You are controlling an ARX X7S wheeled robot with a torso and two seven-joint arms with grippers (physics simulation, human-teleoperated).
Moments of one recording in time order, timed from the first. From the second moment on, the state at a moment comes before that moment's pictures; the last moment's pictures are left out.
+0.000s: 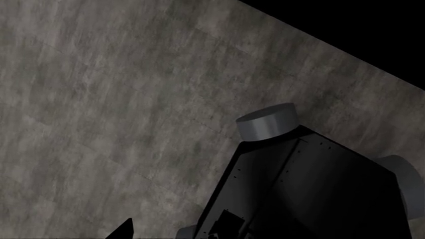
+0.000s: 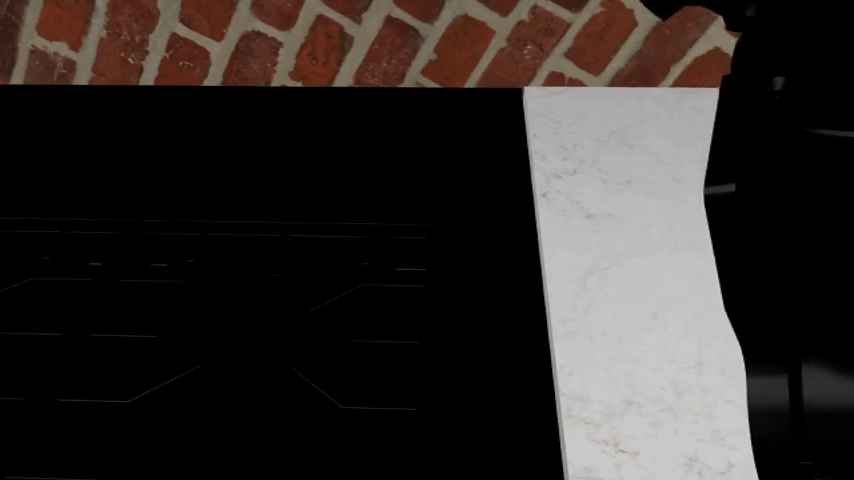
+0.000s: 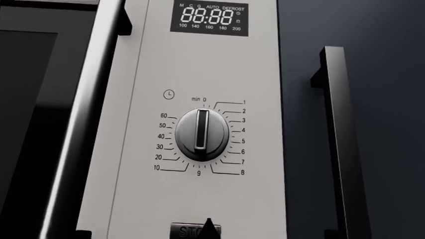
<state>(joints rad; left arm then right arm) 0.45 -0.13 -0.24 -0.35 -0.39 -0.62 -0.18 1.96 0.18 -0.57 0.24 0.85 0.81 0.67</state>
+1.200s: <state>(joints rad) 0.42 -0.15 -0.20 -0.41 -0.42 -0.60 -0.19 1.99 0.09 -0.67 0.56 0.75 0.64 0.53</state>
